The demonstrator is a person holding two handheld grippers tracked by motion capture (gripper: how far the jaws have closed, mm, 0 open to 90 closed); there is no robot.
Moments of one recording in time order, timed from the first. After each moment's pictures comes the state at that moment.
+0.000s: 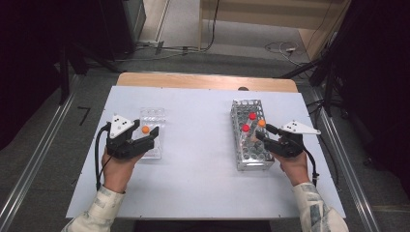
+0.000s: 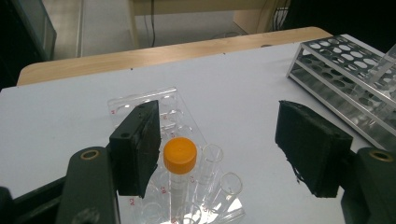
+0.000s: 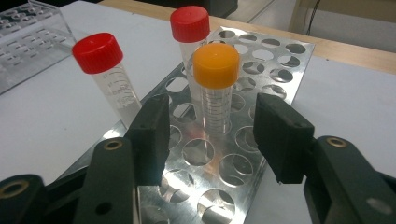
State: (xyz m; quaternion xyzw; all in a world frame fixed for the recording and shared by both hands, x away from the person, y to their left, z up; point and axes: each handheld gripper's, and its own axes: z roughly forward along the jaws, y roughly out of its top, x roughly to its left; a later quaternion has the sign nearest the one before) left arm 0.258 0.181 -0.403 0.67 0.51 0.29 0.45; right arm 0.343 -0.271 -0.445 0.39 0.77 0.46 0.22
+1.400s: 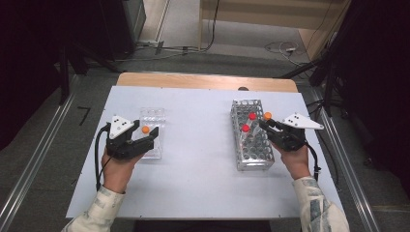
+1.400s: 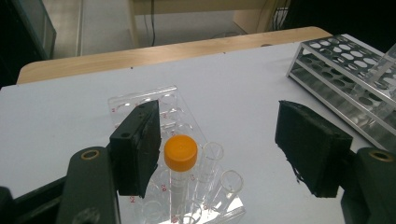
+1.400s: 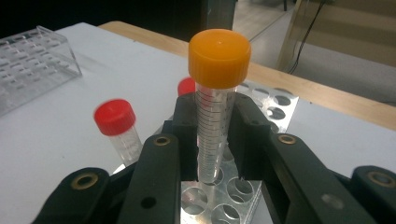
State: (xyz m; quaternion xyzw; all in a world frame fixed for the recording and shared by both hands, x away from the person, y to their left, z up) left arm 0.257 0.183 -0.404 0.67 0.51 0.29 0.46; right arm 0.342 -0.265 -0.413 0.36 0.76 0.48 0.26
